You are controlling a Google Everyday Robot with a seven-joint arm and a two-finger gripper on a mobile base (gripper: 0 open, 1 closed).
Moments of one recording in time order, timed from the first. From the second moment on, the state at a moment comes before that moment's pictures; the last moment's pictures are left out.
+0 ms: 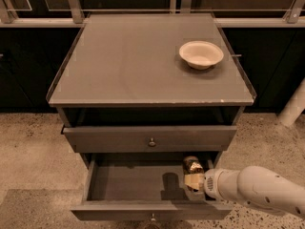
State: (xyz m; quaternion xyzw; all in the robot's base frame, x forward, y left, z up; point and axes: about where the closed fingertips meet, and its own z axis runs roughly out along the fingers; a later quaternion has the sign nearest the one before) arm 0.445 -0.162 0.560 -0.02 0.94 0.23 0.26
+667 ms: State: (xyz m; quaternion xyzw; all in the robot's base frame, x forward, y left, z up) arm 0.460 -0.141 0.512 0.00 0.94 0.23 0.25
